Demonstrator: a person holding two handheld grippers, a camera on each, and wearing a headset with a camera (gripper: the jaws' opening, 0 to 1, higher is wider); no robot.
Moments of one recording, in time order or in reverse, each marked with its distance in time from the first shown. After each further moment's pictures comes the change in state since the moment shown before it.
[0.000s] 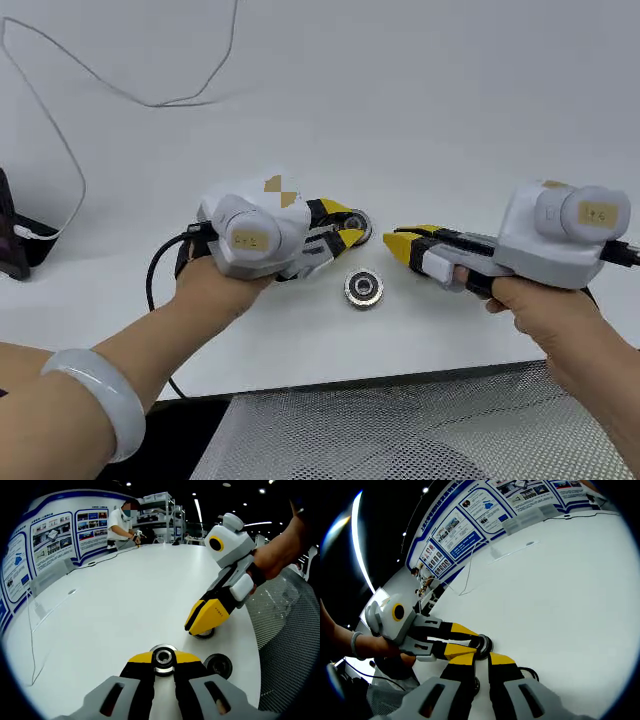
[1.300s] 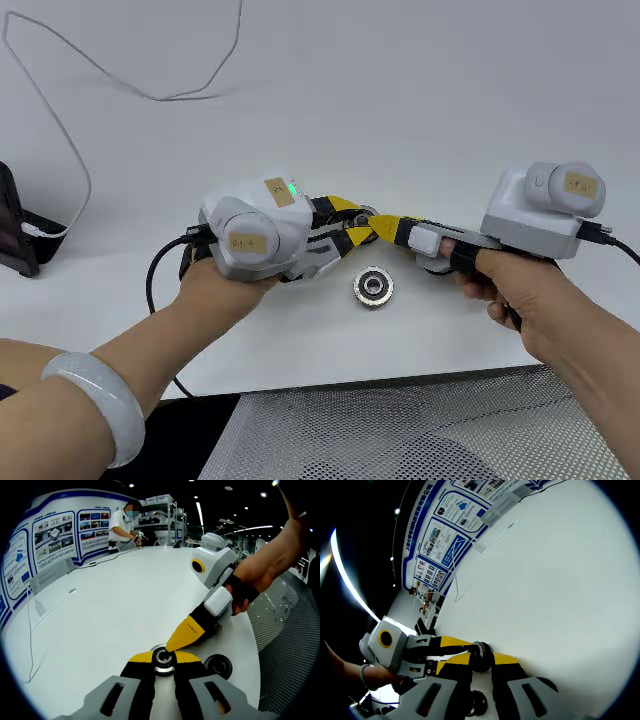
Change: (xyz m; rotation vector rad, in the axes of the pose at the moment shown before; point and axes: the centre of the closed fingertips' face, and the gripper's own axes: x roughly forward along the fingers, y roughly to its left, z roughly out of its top) left arm -0.002 -0.001 0.001 -0.022 -0.025 -0.006; right arm 0.033 -0.005 -0.004 0.284 0.004 0.064
